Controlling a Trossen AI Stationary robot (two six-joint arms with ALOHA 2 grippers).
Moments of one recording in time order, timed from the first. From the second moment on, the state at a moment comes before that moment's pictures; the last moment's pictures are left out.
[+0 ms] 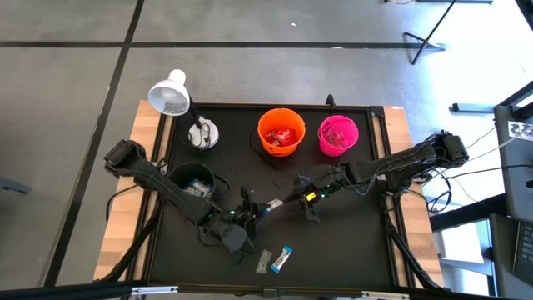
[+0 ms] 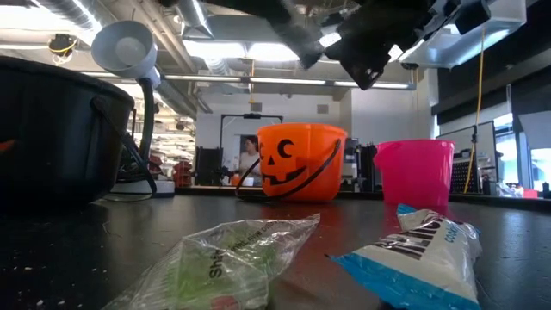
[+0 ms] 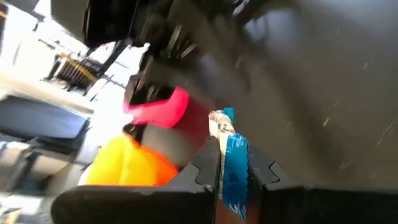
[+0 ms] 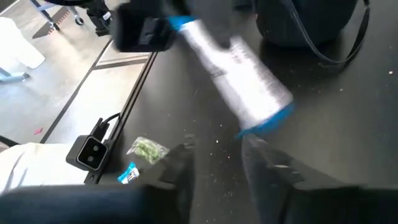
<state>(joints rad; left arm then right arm) -0.53 1.74 1.23 -0.18 -0.90 0.24 0.21 1.42 0.83 0.10 -0.22 0.26</state>
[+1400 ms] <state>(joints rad) -0.78 1.19 1.23 -1.44 -0.82 -1.43 0.24 1.42 0.83 0.05 -0.23 0.29</state>
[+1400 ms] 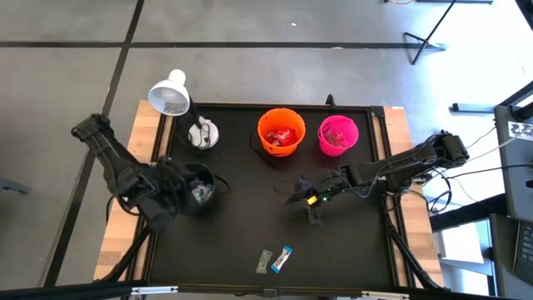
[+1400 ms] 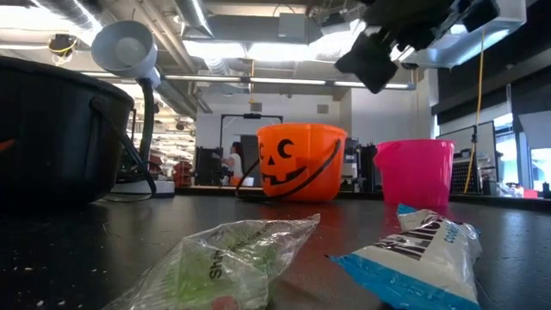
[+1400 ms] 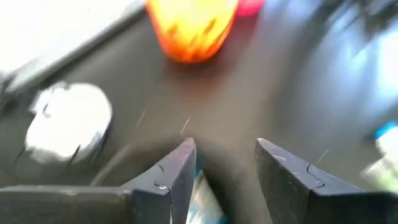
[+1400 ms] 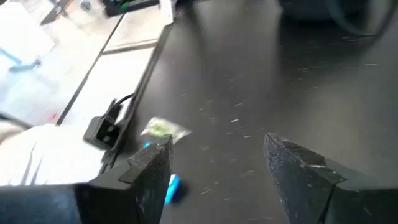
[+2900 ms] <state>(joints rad) -0.74 1.55 0.98 0.22 -0.89 -0.41 0.55 1.69 0.83 0.22 0.07 0.35</state>
